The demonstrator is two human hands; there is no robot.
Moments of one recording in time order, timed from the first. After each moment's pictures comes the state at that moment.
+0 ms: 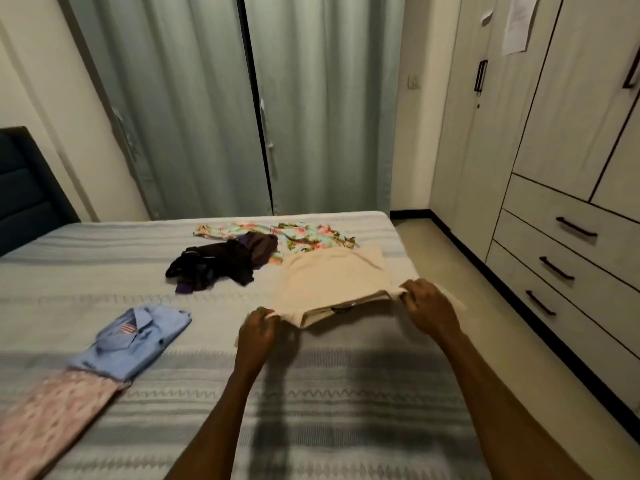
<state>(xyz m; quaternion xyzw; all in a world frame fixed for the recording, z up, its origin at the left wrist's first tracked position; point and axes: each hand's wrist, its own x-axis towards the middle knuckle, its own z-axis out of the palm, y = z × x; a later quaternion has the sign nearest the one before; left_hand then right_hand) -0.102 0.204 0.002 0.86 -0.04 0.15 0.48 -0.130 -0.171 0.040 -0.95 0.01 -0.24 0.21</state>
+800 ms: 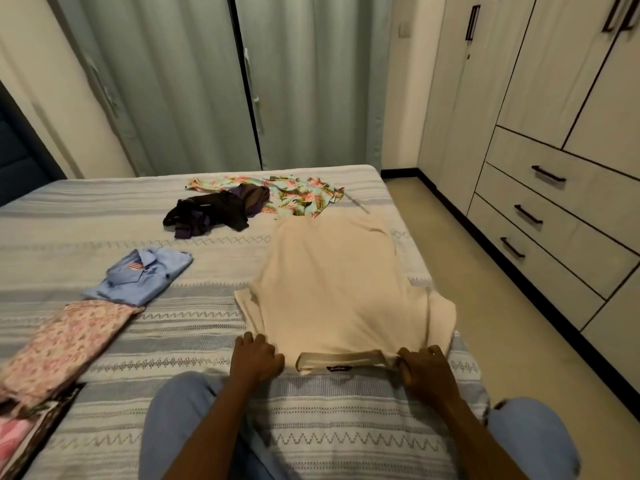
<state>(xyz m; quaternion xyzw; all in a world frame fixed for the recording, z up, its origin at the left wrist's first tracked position) -0.261 0.232 -0.098 0.99 -0.13 -0.04 -0.06 -0.362 -0.135 -0.140 -0.98 -0.03 -0.19 0.08</state>
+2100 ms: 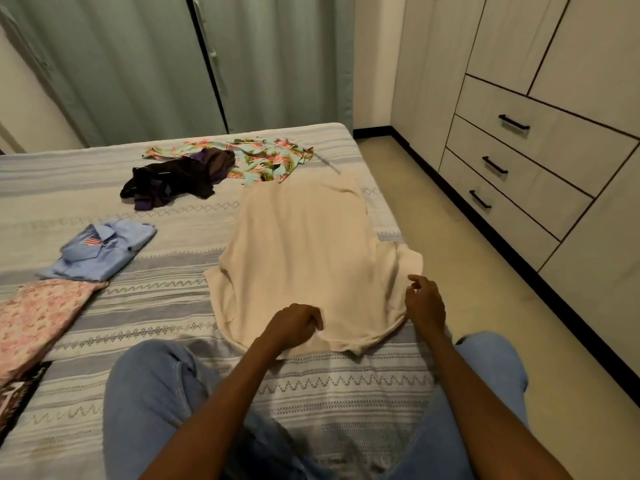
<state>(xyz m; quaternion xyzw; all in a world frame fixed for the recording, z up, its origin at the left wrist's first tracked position) -0.306 0.117 -0.074 0.93 -0.29 -0.16 0.17 -0.359 -0.178 -0.123 -0.85 0.30 -0.19 0.39</state>
